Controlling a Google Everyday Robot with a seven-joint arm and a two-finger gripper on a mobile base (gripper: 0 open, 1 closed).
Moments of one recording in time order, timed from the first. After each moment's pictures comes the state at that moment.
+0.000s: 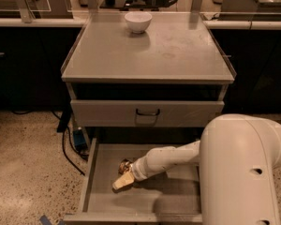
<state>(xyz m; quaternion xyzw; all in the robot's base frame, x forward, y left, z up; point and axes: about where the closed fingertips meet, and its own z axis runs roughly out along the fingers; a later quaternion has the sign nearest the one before) 0.574 0.038 0.372 -0.33 0.90 0.21 0.20</state>
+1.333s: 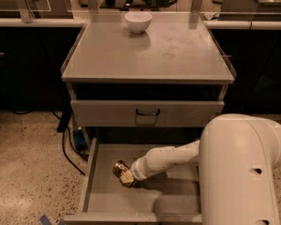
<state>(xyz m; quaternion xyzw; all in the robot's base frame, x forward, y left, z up) 0.574 0.038 0.372 -0.33 0.90 0.21 0.20</state>
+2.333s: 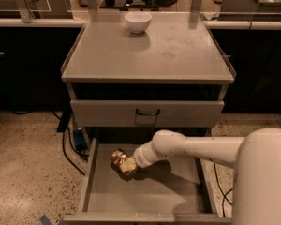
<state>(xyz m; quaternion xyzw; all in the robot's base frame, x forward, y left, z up) 0.590 0.043 0.440 -0.35 0.87 0.27 0.20</state>
